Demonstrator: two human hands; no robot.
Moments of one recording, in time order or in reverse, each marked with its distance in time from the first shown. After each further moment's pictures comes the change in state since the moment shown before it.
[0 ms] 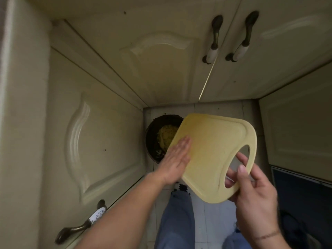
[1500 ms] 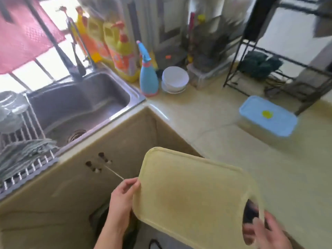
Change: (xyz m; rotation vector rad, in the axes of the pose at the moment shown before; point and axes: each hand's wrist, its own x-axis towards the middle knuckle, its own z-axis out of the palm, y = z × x) left_hand -0.099 0.356 -0.111 -0.723 0.295 -0.115; right_hand -0.205 -0.079 -0.271 0.222 0.667 -0.204
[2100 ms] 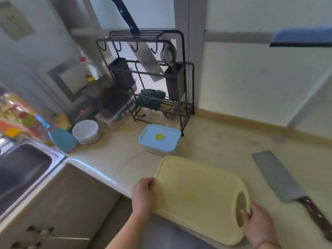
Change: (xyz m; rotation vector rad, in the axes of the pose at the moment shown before) left_hand -0.084 0.029 0.310 0.803 -0.161 0.618; right_hand 0.108 0.038 -0.246 -0.616 0.262 0.089
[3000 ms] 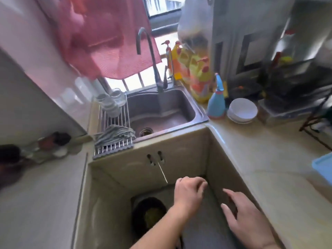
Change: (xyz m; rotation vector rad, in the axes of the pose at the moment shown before) left_hand -0.029 -0.205 -0.162 0.102 0.349 -0.125; right_hand -0.144 -0.271 0.198 -0.152 -0.423 -1.187
